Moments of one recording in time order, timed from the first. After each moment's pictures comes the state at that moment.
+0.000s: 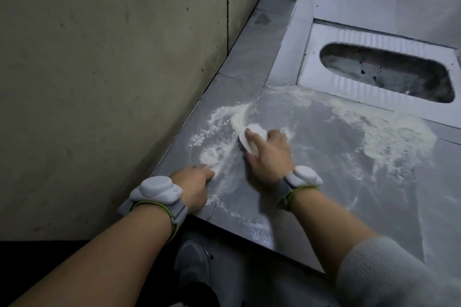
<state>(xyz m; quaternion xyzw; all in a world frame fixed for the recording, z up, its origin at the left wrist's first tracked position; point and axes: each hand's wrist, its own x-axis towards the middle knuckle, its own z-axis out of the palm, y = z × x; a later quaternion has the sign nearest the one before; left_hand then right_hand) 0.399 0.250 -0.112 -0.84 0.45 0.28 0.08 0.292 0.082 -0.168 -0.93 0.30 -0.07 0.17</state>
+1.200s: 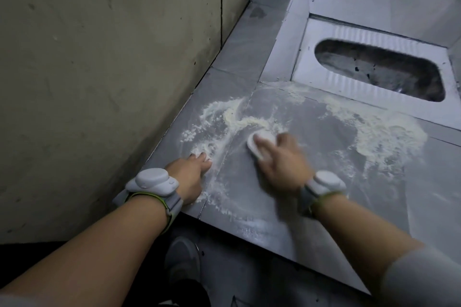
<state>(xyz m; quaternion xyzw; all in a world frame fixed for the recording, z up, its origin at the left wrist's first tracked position) 0.408 0.238 -0.134 -0.82 0.48 0.29 0.11 0.247 0.063 -0.164 -0.95 0.26 -0.06 0.17</state>
